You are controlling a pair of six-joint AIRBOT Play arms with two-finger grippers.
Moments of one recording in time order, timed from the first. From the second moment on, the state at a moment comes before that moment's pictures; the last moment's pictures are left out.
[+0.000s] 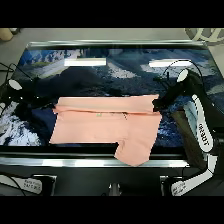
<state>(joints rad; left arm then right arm) 0.22 -1.66 1.38 1.19 -1.26 -1.38 -0.05 -1.76 1.55 -1.23 1.53 1.08</state>
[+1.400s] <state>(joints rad) 0.35 -1.45 1.10 1.31 -1.50 -1.39 -0.15 -1.42 1.20 -1.36 1.56 1.06</state>
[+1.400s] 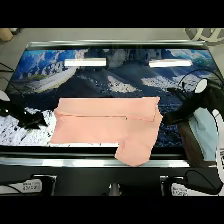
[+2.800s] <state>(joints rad) 0.36 -1.32 0.73 1.17 -1.23 -1.34 -0.15 -1.17 0.58 -1.10 1.31 0.96</state>
